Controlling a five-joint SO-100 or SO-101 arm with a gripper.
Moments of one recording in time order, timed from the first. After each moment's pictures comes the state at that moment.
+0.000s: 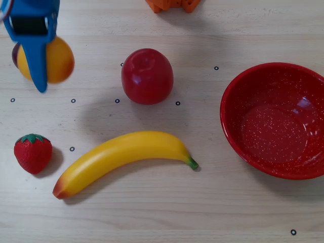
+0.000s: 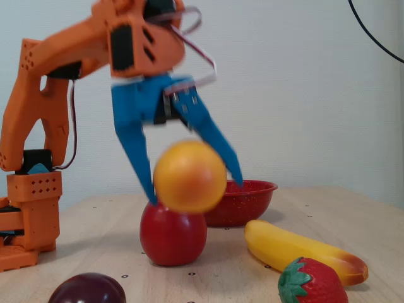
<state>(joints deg) -39.5 69.3 51.2 99.4 48.3</state>
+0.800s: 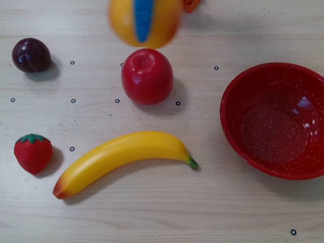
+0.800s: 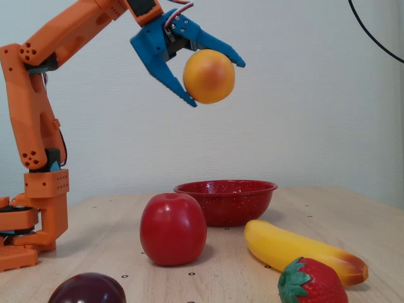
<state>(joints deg) -3.8 98.2 58.1 97.1 9.6</state>
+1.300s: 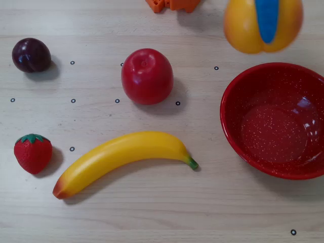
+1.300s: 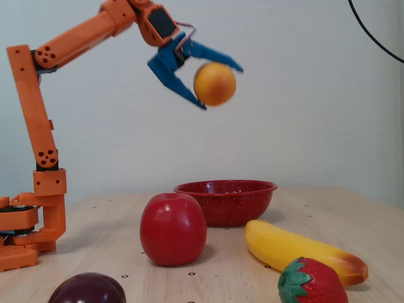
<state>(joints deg) 20.0 95.2 61.9 85.0 -17.8</state>
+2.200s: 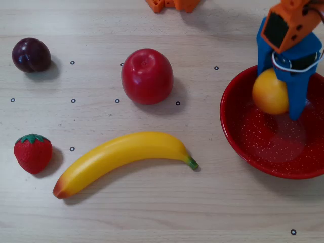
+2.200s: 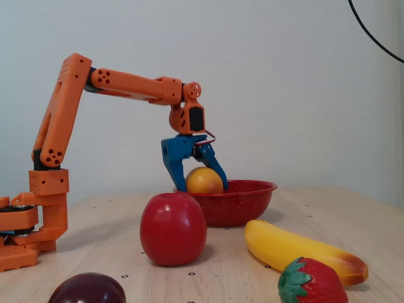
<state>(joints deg) 32.4 66.6 71.5 79.5 -0.7</state>
